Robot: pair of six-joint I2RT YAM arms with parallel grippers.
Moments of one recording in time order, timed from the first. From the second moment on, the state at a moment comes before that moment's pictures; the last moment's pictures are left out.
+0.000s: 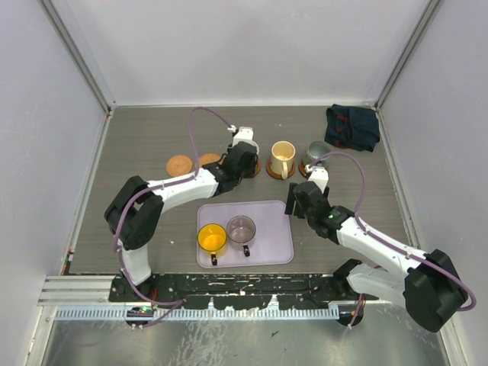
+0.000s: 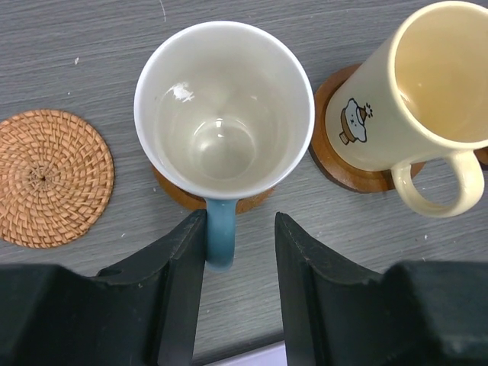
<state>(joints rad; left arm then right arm) -0.81 1.85 1.28 -0.04 -0.44 -0.43 0.63 1.05 0.53 -0.26 0.44 0.57</state>
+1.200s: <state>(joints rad) -0.83 1.83 1.25 -0.03 -0.43 -0.44 0.67 1.04 0.53 -0.27 0.44 0.61</state>
